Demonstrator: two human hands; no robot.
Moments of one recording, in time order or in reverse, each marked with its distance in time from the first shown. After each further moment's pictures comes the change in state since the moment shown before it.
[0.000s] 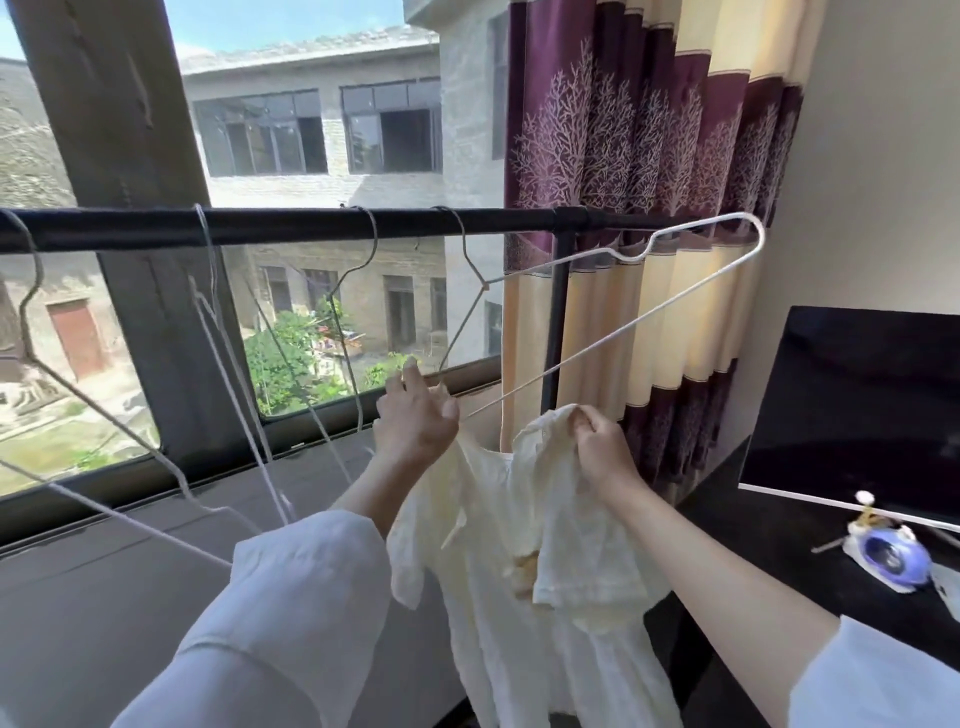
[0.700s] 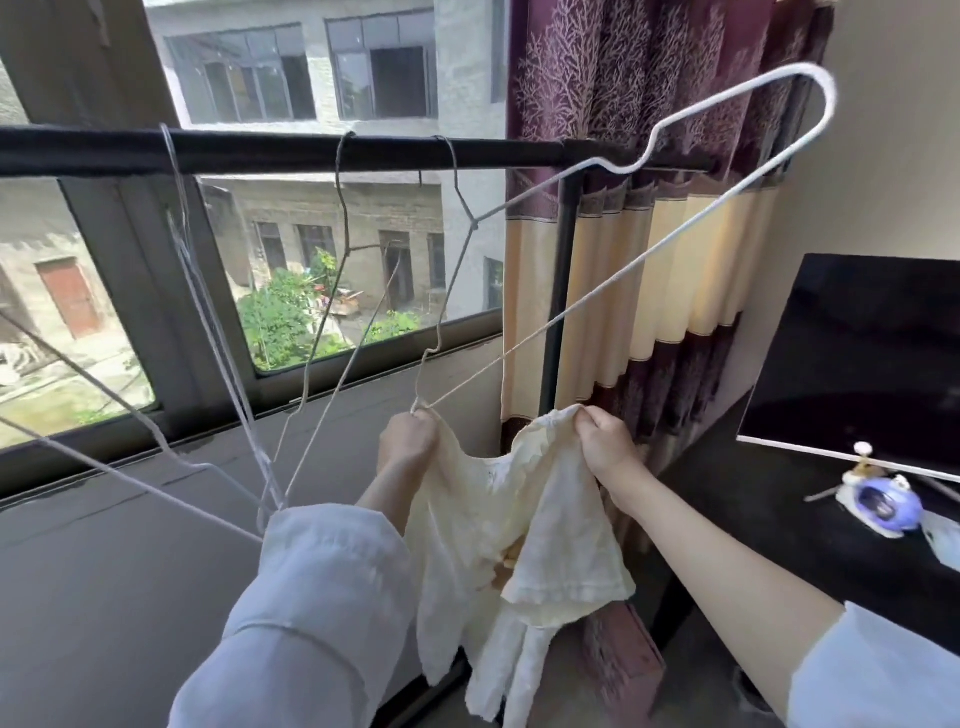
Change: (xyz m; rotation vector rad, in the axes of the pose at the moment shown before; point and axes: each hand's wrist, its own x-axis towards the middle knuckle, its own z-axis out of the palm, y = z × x) left_hand -0.021 -0.046 0.050 -0.287 -0.165 -0.470; right_hand -0.014 0.048 0.001 -0.107 -0.069 0.185
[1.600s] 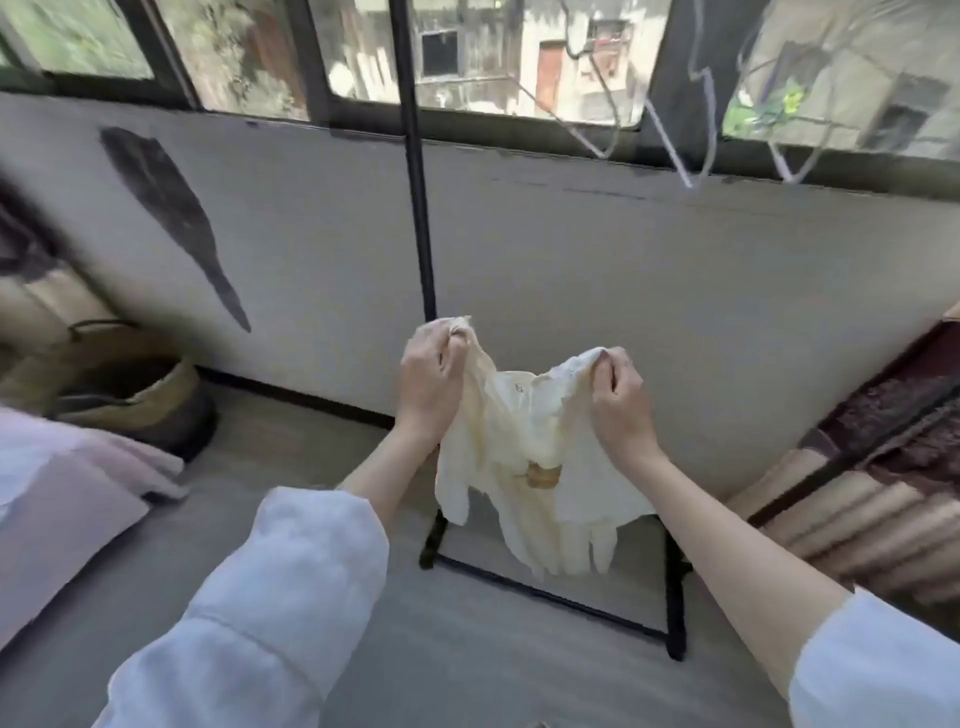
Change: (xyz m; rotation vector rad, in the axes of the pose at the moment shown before) left_hand -0.329 -0.240 -0.147 -0.126 0.805 -0.032; right_hand -0.286 0.025 0.158 0.044 -0.768 -0.367
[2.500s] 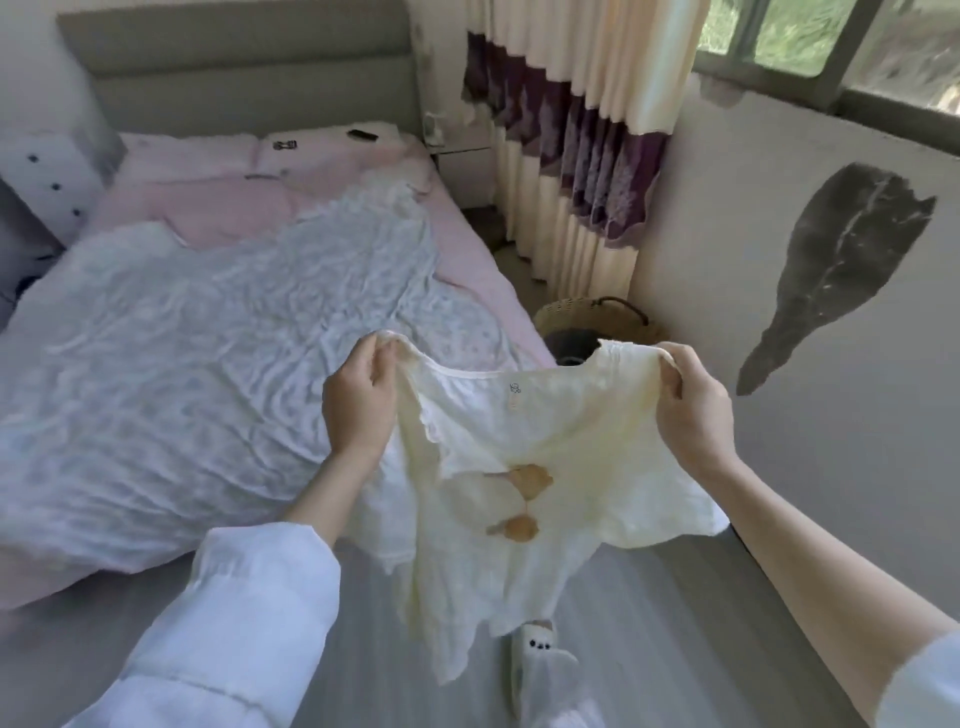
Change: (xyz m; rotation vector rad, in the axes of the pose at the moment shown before) left_hand -0.075 -0.290 -0.696 0.562 1.120 -0.365; right_hand -0.147 -0.307 0.649 -0.039 -0.716 -0.626
